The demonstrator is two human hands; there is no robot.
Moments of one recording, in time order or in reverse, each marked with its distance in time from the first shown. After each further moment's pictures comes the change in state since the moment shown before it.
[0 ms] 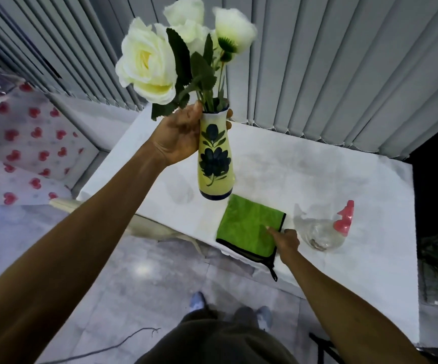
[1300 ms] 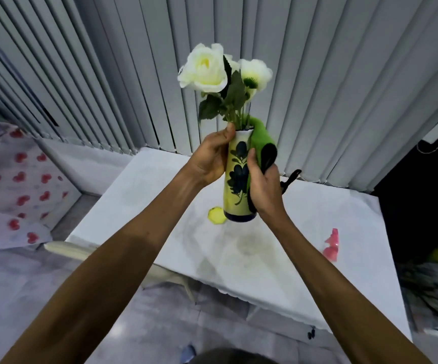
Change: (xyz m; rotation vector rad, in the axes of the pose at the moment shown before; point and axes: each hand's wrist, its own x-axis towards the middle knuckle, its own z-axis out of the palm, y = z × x) left_hand 0.020 0.017 0.050 0.039 0.038 0.094; right_hand -0.198 -0.226 -0.005 0.427 -0.126 -0.937
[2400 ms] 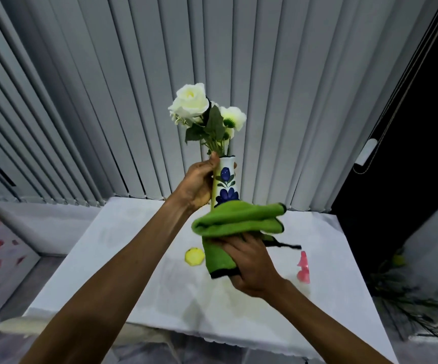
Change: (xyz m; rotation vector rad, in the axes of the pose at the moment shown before) left_hand 0.031 0.014 0.046 0.061 -0.017 0.002; right_hand -0.054 0.041 -0.072 -0.965 -0.266 -0.934
